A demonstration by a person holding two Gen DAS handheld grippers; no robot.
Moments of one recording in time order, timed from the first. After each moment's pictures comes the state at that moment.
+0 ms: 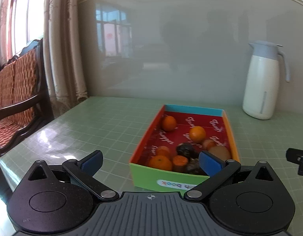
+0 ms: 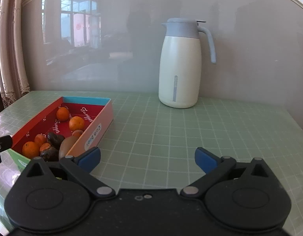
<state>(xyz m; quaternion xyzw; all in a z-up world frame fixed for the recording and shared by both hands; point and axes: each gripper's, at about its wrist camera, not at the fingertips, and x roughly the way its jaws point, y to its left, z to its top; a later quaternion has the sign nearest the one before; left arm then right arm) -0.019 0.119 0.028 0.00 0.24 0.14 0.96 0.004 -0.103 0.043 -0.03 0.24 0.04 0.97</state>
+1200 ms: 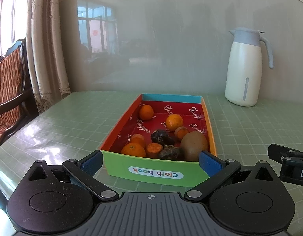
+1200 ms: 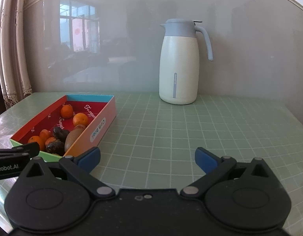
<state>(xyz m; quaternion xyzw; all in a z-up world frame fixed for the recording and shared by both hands) -0.020 0.091 0.014 0.01 0.26 0.10 0.96 -0.016 -0.103 0.033 -0.02 0.23 0.04 0.97</state>
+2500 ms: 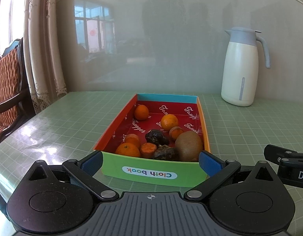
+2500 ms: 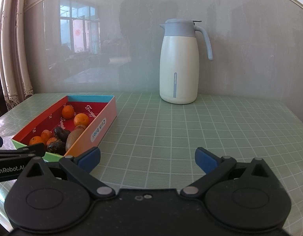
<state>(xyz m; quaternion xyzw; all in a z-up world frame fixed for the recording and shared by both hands) -0.019 0.084 0.014 0.01 0.26 0.09 0.96 -0.017 -0.103 0.032 -0.02 0.23 0.04 0.97</state>
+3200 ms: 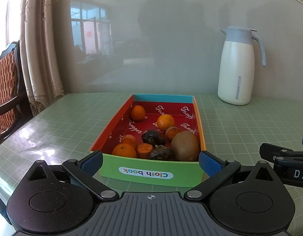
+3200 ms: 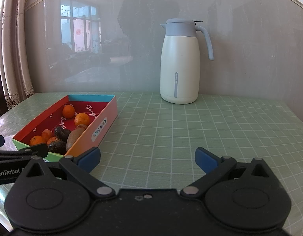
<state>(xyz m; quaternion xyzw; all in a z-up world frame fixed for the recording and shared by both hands) -0.020 0.081 0.014 0.02 0.25 0.08 0.96 -0.017 -0.104 0.032 -0.02 0.23 0.04 0.97</state>
